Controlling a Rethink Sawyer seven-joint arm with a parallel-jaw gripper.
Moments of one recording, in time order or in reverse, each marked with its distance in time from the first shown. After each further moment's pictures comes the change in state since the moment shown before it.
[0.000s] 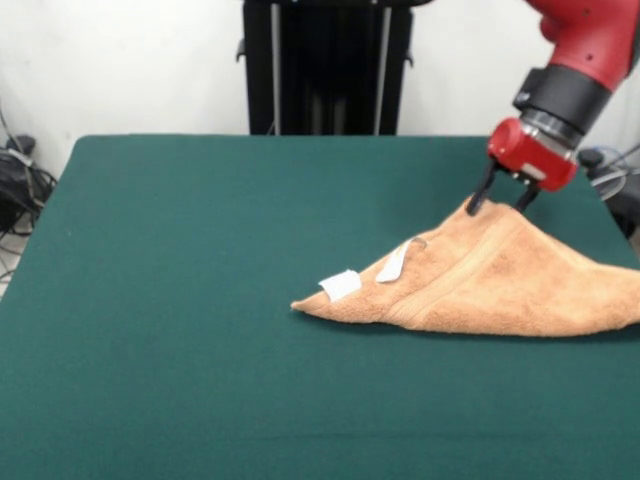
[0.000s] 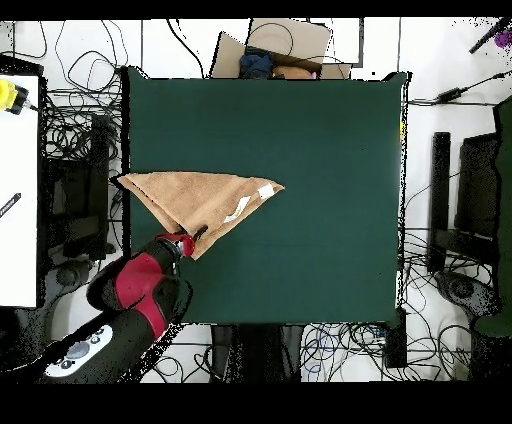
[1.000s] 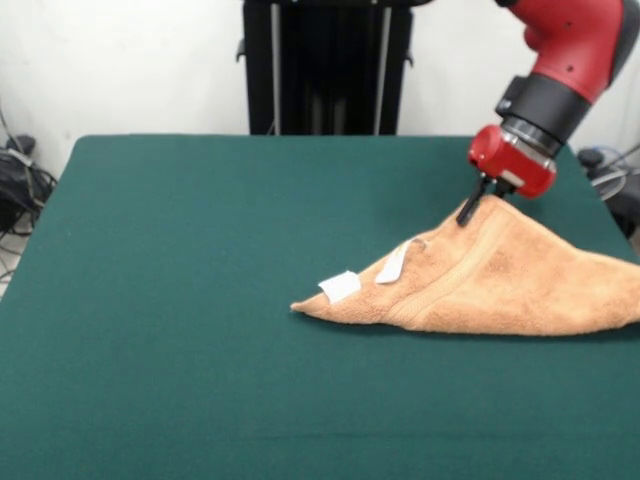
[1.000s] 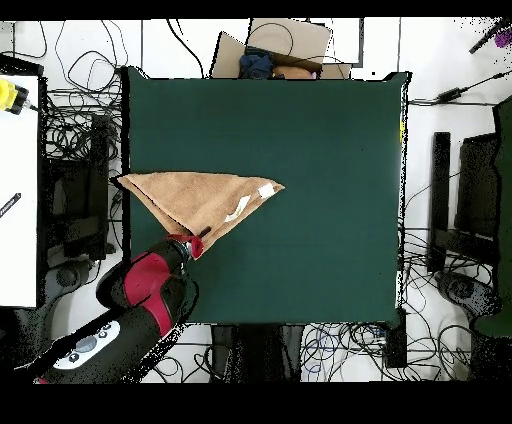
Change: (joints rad) arm -0.013 0.031 -0.006 0.000 0.000 -0.004 0.000
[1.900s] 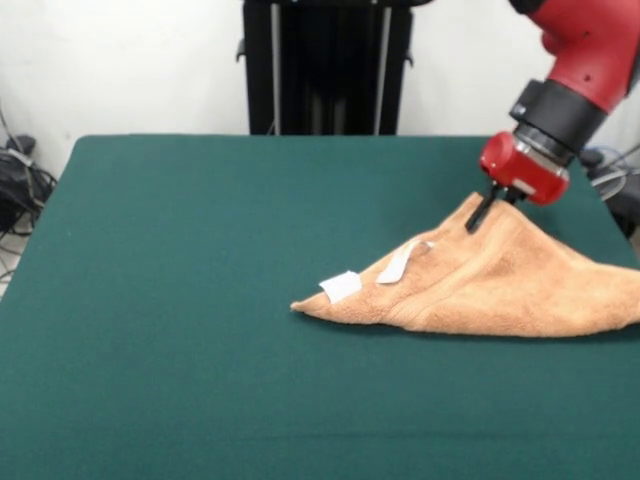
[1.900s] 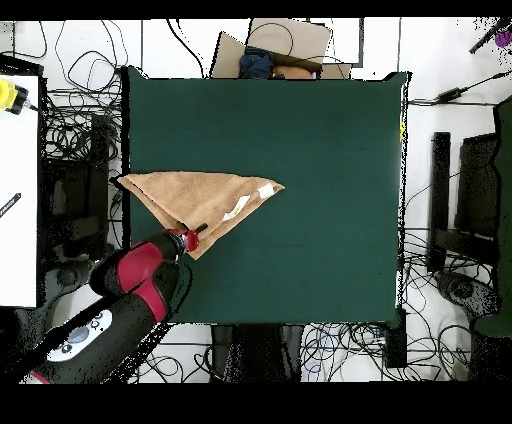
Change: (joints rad) arm -0.011 0.023 -0.041 -0.112 -0.022 0.208 0.000
